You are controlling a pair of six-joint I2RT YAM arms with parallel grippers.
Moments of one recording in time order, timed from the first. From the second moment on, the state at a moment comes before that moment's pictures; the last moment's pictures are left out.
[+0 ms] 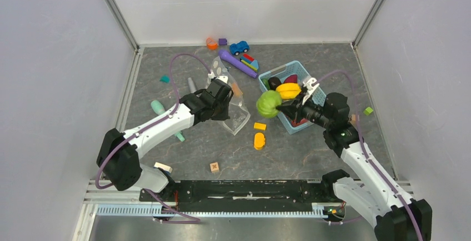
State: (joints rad) left arm -0.73 1.43 1.10 -0.60 -0.20 -0.56; right arm 0.30 0.85 0.60 0.05 -0.52 0.05
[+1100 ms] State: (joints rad) left arm -0.79 1.33 1.07 -0.58 -0.15 -0.56; right arm 0.63 1.17 0.55 0.41 -0.42 0.35
